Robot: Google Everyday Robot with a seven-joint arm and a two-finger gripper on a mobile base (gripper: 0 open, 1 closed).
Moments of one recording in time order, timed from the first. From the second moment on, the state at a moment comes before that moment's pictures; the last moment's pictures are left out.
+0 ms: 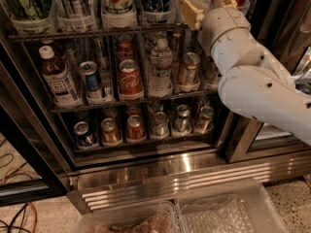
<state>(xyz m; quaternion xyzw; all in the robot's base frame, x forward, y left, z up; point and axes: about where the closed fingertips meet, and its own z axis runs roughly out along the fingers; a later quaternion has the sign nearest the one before) 0.651 -0.101 1.070 -0.11 0.57 0.09 0.81</state>
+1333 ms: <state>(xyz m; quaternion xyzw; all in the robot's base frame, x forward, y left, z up) 0.660 -0.082 1.065 -0.11 0.58 0.11 0.80</state>
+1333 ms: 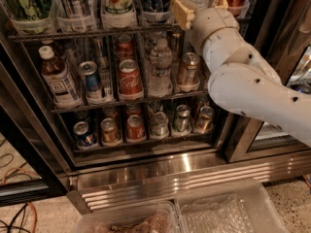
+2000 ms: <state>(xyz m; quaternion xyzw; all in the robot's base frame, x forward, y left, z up) 0.665 -0.080 1.068 -0.10 0.58 0.10 0.80</state>
